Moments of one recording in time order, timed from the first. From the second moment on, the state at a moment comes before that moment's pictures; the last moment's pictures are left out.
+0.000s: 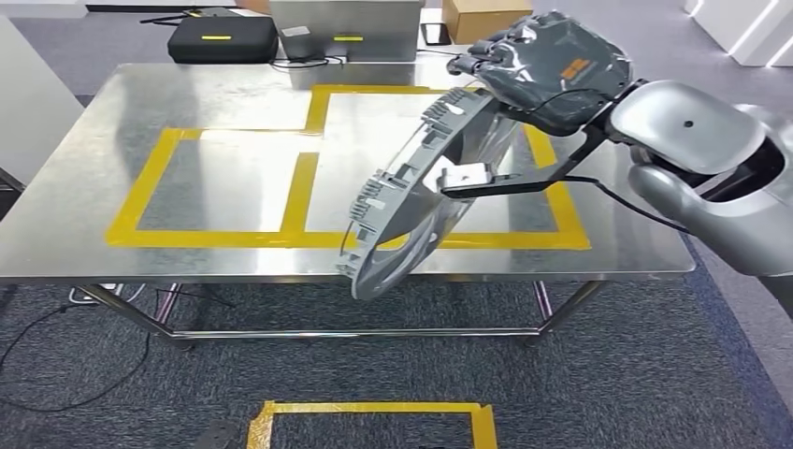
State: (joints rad) left arm -0.10 -0.12 0.48 -0.21 -0.77 0.33 -0.31; right arm -1.20 -0.40 0.90 -1.49 1.02 0.01 -0.08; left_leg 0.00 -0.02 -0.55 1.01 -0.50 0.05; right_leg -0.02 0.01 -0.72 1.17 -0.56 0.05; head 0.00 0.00
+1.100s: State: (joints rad) left arm -0.11 -0.15 0.46 -0.21 -0.81 0.31 -0.28; right arm -1.11 -0.21 1.01 -1.18 1.04 -0.03 -0.03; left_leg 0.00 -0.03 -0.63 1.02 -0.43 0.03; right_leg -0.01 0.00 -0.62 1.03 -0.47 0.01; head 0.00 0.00
